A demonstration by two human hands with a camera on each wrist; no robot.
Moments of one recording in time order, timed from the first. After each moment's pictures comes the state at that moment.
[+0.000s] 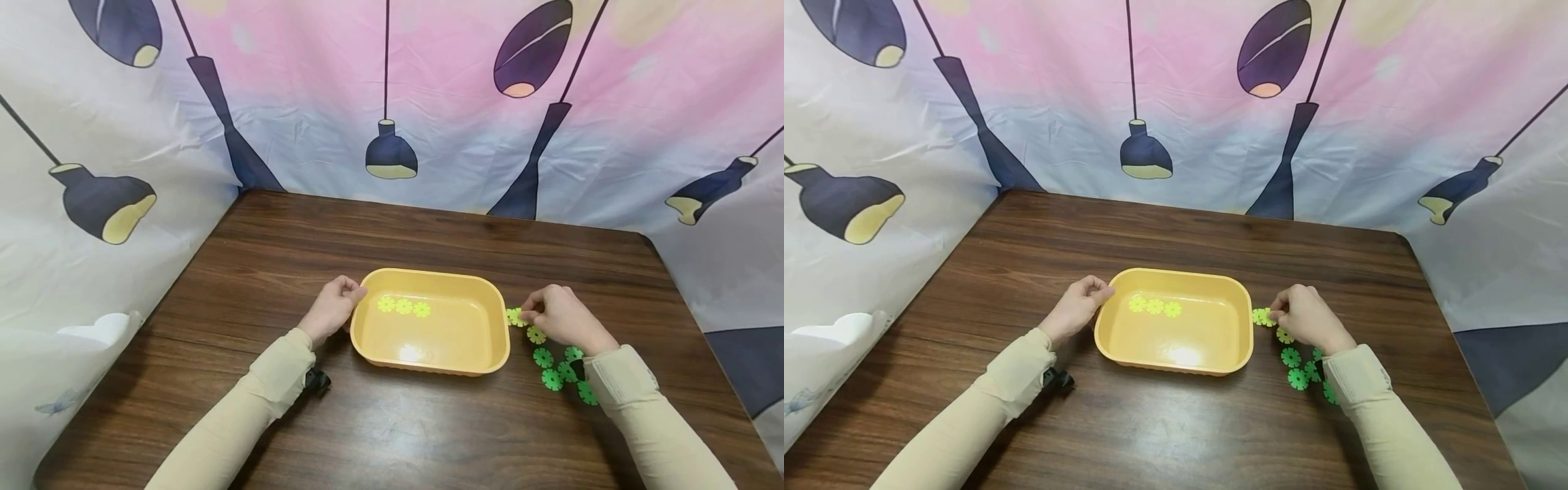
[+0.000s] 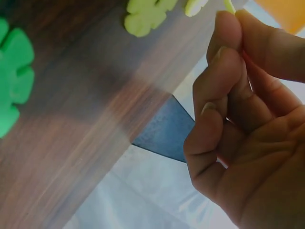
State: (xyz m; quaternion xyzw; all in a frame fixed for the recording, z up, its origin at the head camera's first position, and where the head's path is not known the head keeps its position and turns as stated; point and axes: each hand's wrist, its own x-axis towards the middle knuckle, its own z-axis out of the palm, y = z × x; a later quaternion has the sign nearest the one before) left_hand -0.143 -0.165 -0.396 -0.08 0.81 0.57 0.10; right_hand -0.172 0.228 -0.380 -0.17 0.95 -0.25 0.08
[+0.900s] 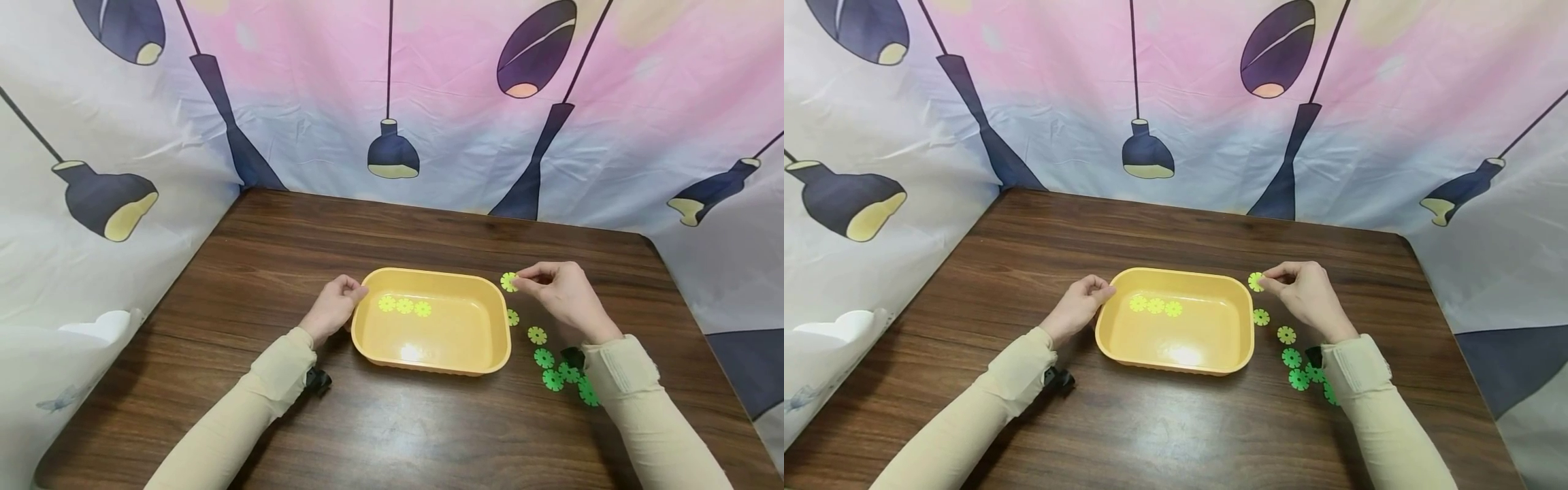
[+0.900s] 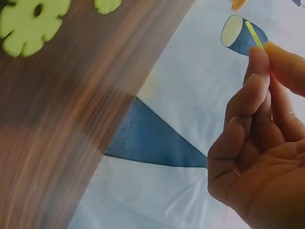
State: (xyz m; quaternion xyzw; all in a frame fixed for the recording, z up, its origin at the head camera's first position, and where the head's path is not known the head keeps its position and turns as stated) left_hand -0.142 -0.166 -0.395 -0.07 0.81 0.58 0.10; right_hand -0.181 0.216 -0.356 -0.13 0.93 -0.34 -0.02
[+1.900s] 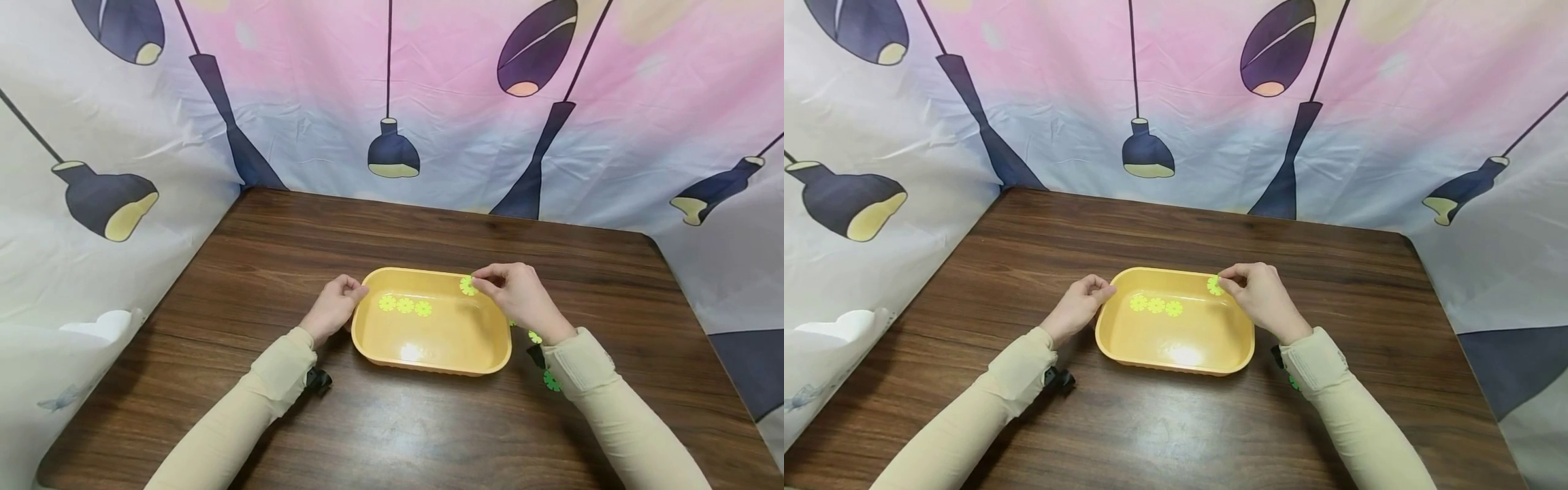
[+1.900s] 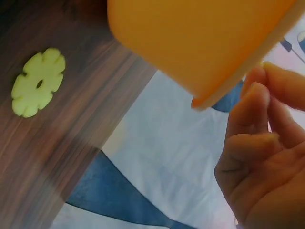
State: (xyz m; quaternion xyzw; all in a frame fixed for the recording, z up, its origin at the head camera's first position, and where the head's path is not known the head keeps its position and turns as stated) left_hand -0.142 -0.165 -0.393 -0.07 0.81 0.58 0.10; right_hand -0.178 0.154 -0.358 -0.20 0.91 -0.36 -0.01
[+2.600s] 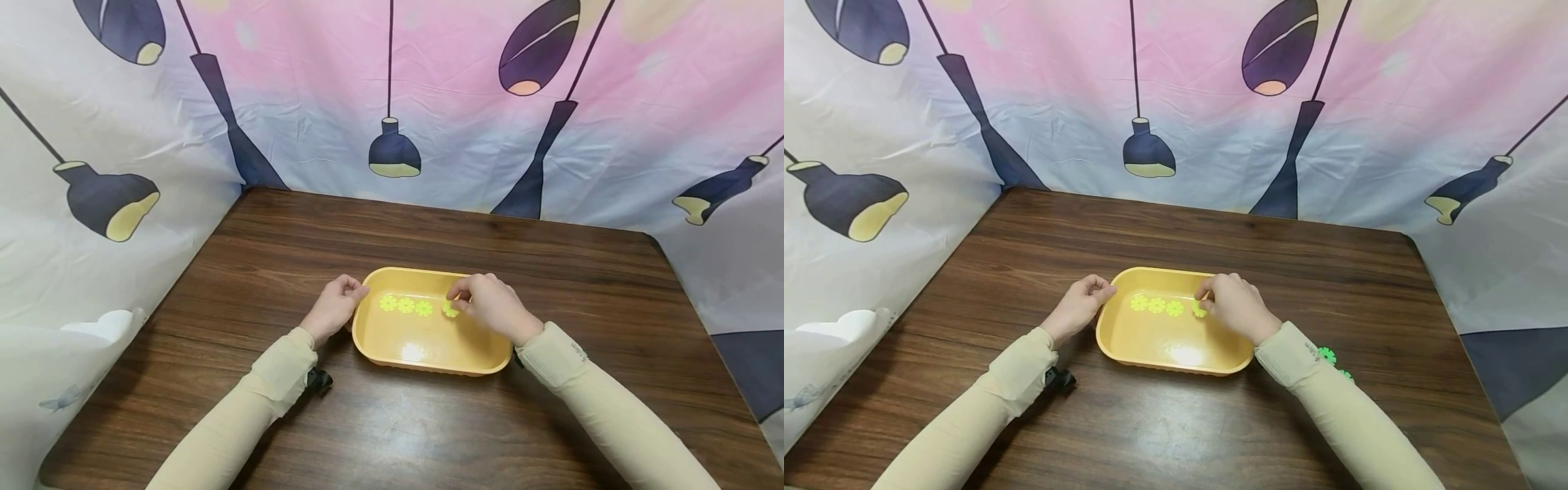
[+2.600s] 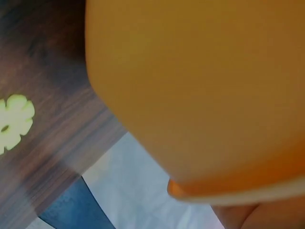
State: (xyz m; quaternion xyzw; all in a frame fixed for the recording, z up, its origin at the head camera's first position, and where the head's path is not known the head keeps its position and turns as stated) left_hand -0.142 -0.165 -0.394 -0.08 0.81 0.58 0.10; right_hand -0.175 0.116 -0.368 -0.25 0.94 -0.23 0.05
